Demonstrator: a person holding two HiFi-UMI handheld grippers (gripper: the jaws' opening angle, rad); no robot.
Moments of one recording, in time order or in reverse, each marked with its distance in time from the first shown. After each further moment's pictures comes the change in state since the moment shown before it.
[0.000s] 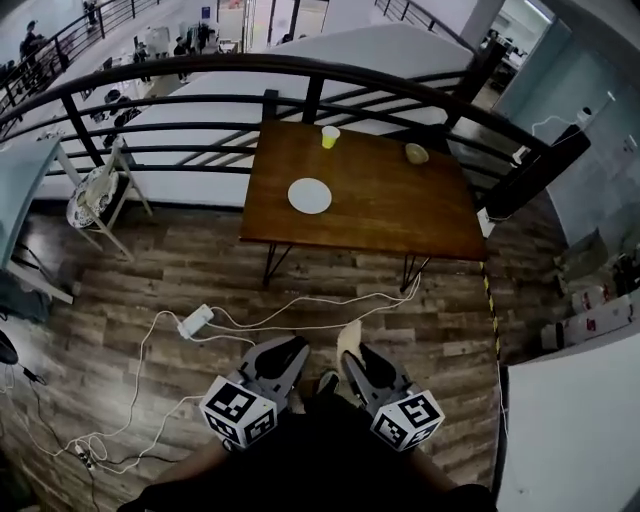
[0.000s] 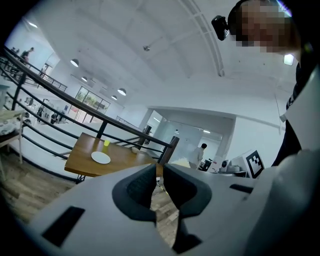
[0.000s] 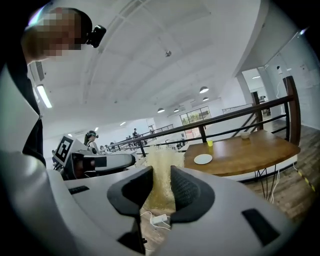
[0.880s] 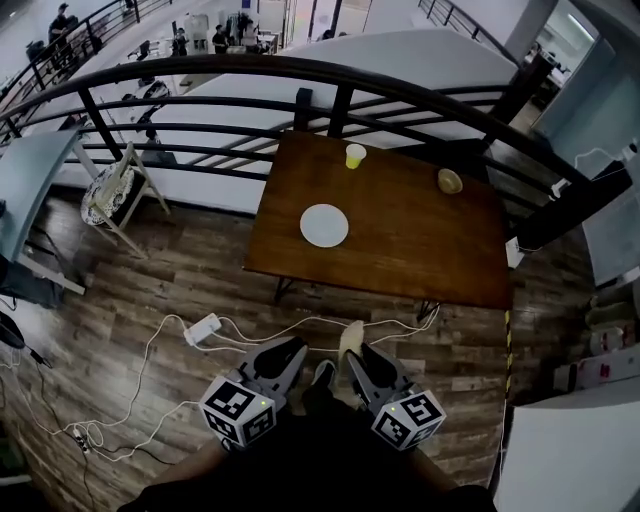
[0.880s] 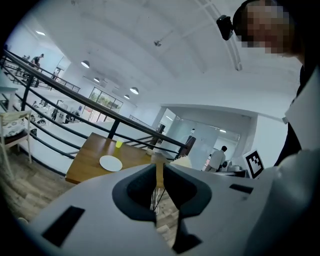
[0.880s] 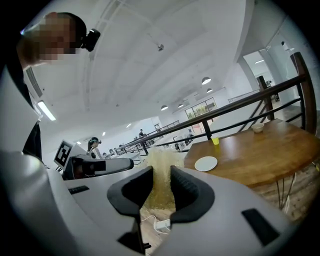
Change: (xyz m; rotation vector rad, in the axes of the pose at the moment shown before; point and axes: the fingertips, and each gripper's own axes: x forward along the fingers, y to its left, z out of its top) left arm 0.122 0.098 0.047 -0.053 0.021 0.158; right arm 0.121 -0.114 0.058 0.078 0.047 0.126
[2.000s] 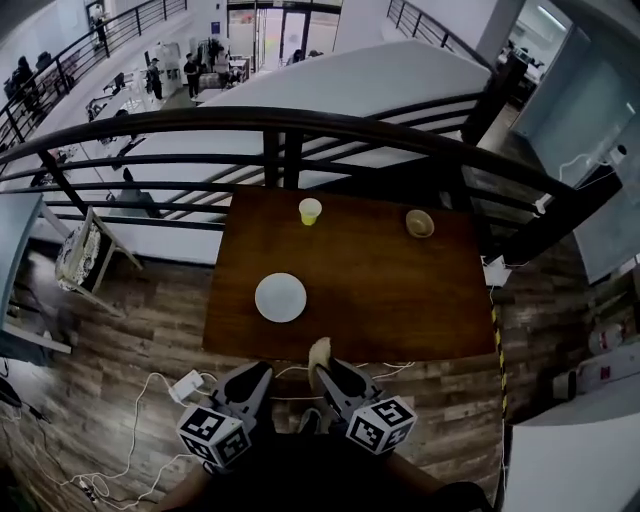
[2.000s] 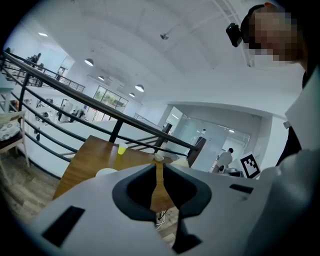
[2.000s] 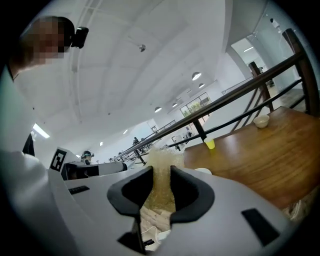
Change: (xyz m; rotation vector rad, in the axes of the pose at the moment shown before) left arm 0.171 0.079 0.088 -0.037 0.021 0.065; right arm 0.119 -0.156 0.103 0.139 -0.008 0.014
